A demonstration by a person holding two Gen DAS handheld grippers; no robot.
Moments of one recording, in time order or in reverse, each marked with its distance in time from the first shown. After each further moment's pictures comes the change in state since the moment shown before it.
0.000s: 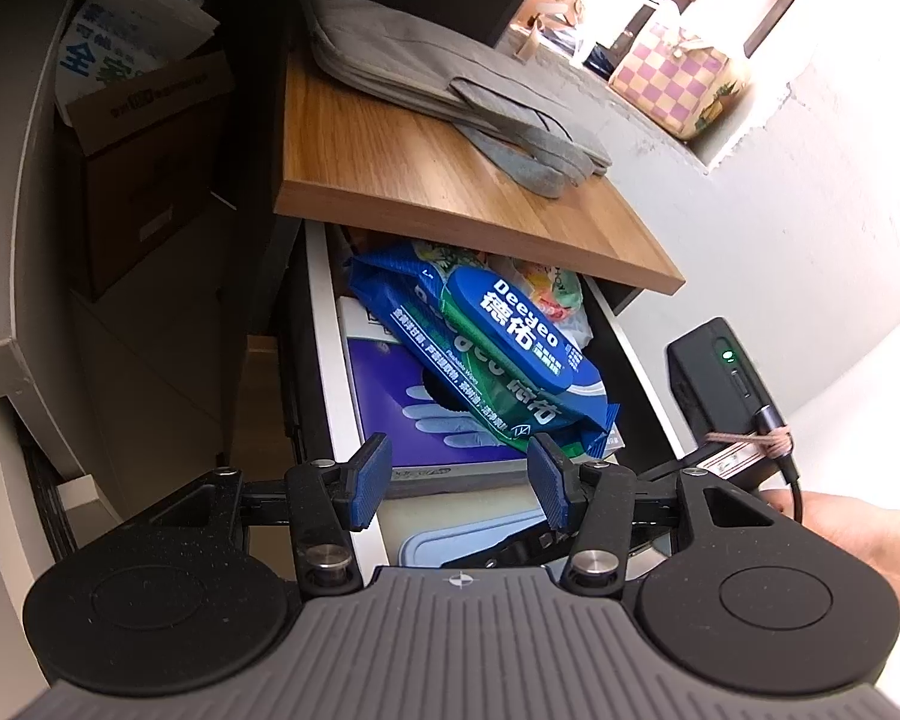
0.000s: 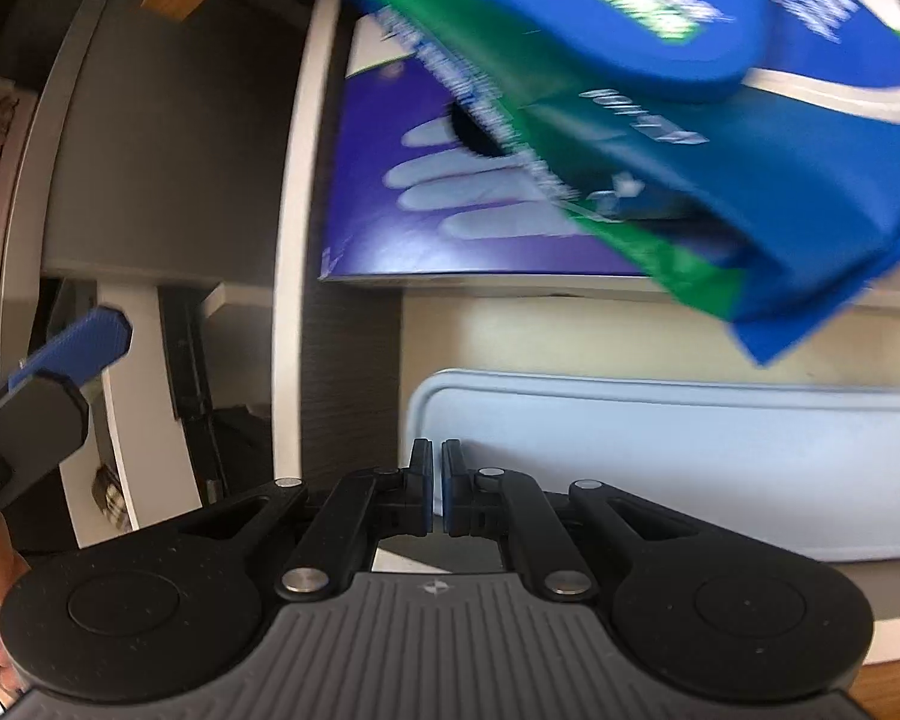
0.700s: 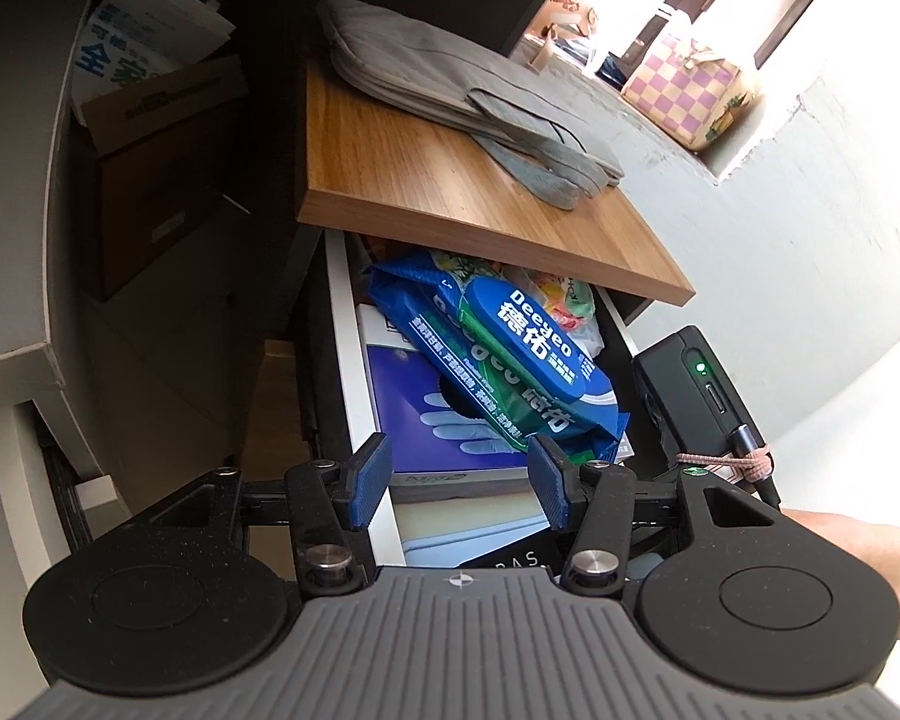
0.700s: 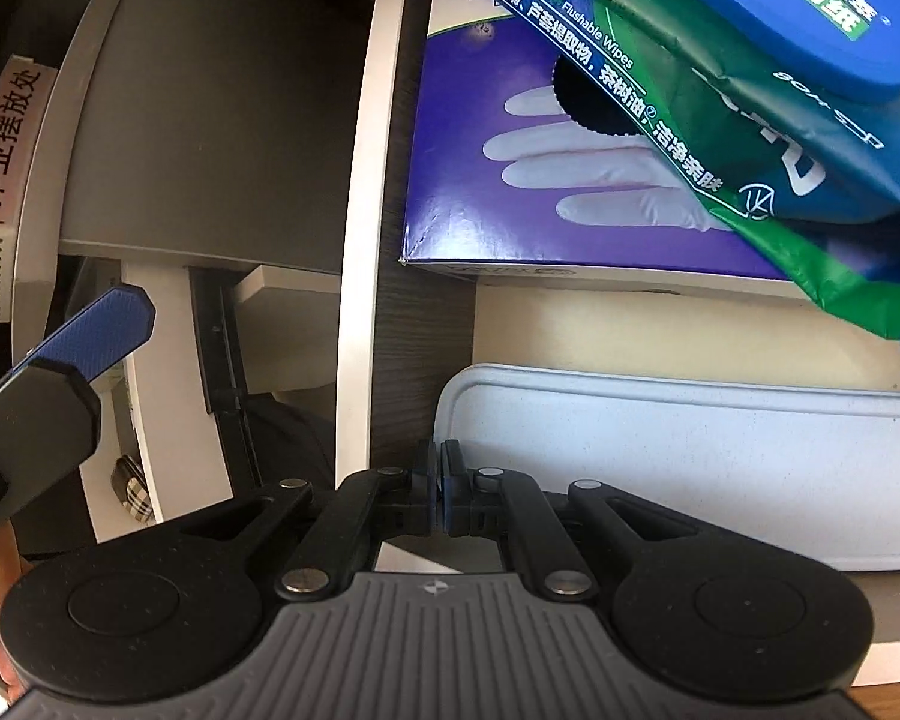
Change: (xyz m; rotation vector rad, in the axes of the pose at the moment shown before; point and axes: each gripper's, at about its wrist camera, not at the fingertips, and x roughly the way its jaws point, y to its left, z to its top) left arm -0.006 0.007 0.002 -0.014 -0.011 0.015; right arm 0.004 -0.001 -0.006 -0.013 0.026 0.046
